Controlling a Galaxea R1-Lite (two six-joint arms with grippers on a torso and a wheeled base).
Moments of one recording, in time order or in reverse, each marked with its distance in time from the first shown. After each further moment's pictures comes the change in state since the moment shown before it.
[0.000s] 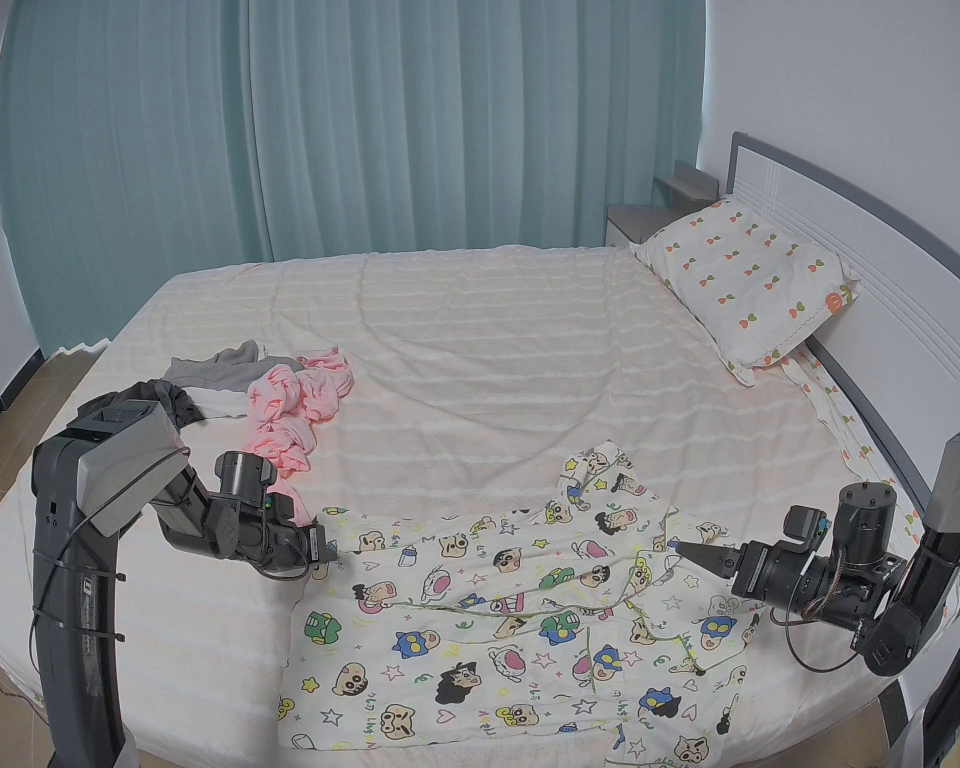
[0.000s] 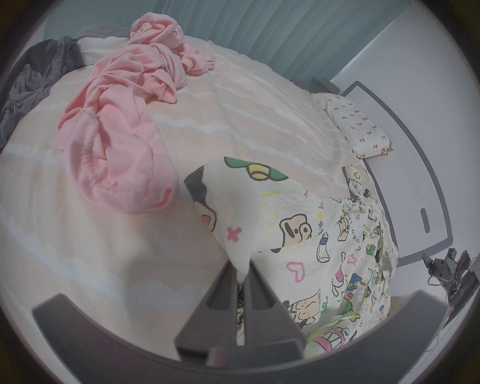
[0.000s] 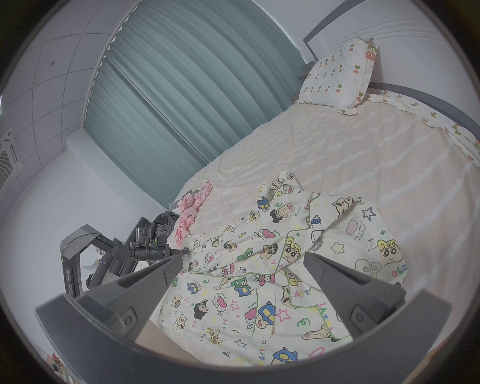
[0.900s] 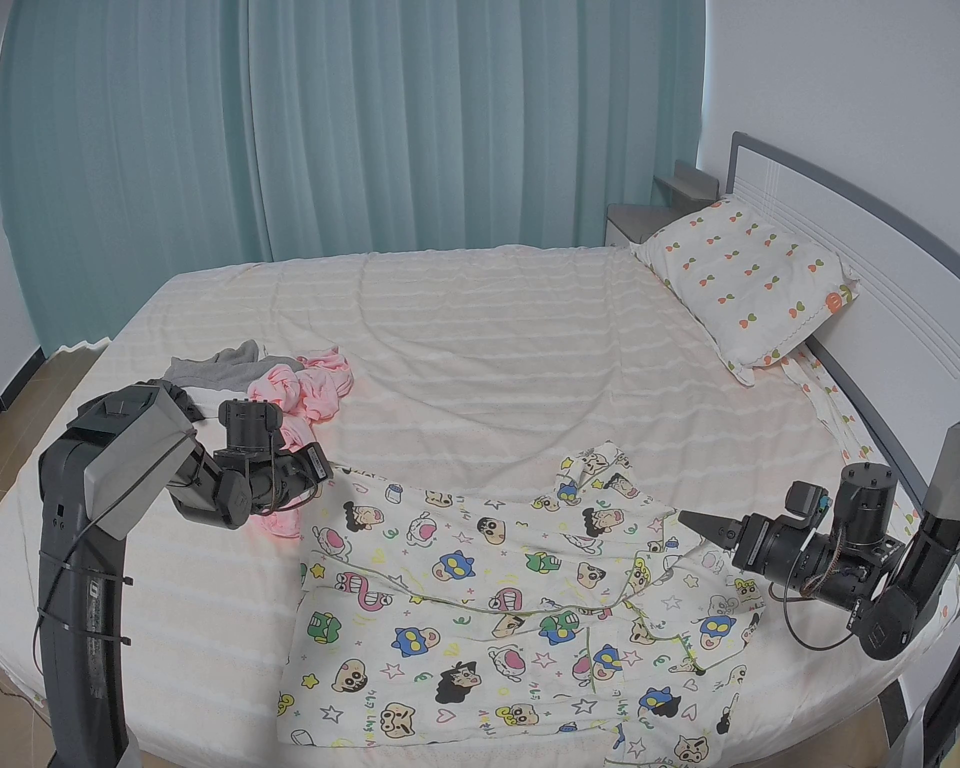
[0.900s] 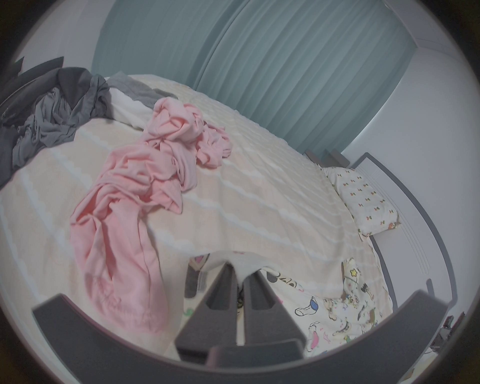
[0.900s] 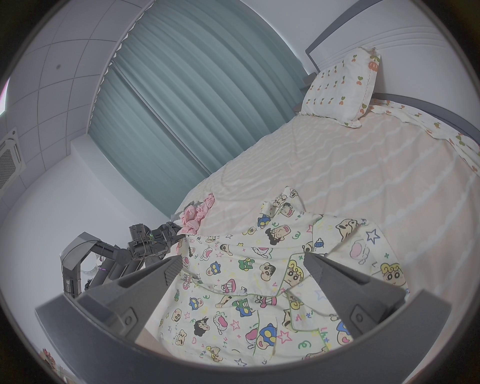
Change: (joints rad) left arm -0.029 0.029 -0.223 -0.198 0.256 -0.306; right arm -0.028 0.009 -0.088 -0.001 0.000 0.003
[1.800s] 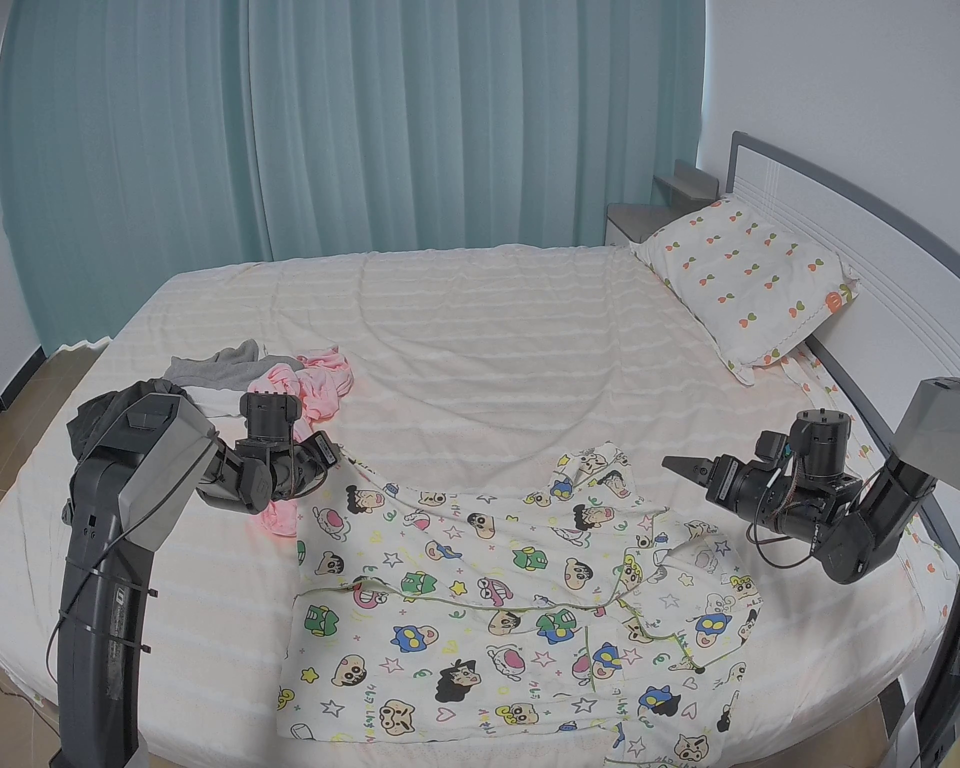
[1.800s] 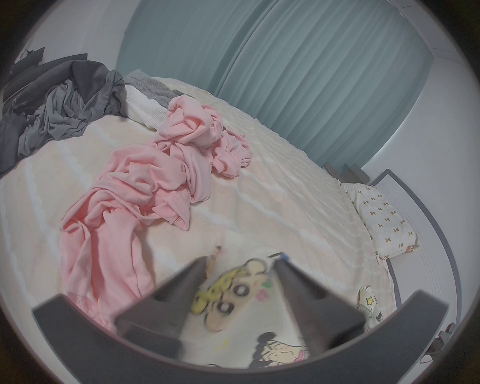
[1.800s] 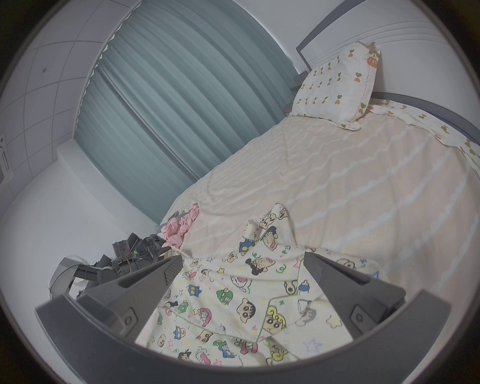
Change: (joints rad) left arm -0.017 0.109 -0.228 0.138 0.119 -0.089; right arm -0.073 0.154 -0.438 0.325 -0.001 -0.005
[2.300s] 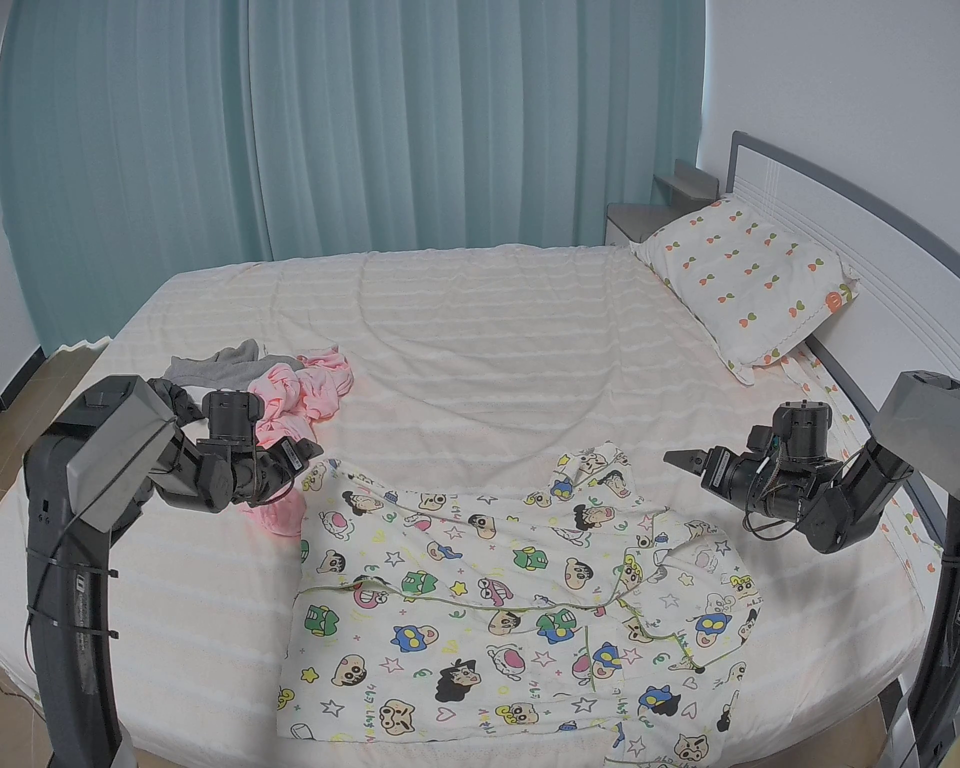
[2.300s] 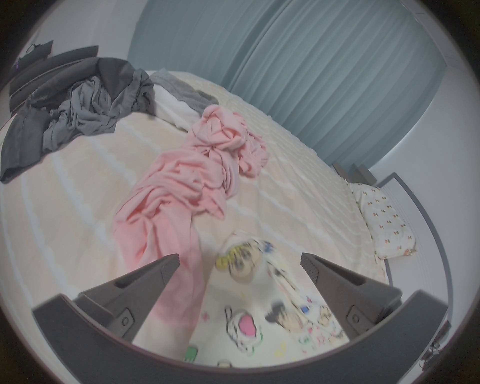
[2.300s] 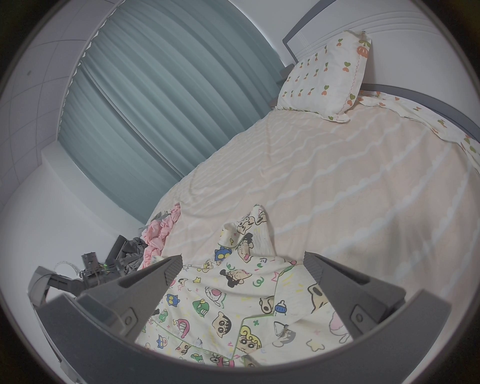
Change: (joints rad) left arm 0.068 -0.197 0.294 -0.003 -0.084 -0.007; right arm -0.046 0.118 -0.204 0.179 0.001 -0.028
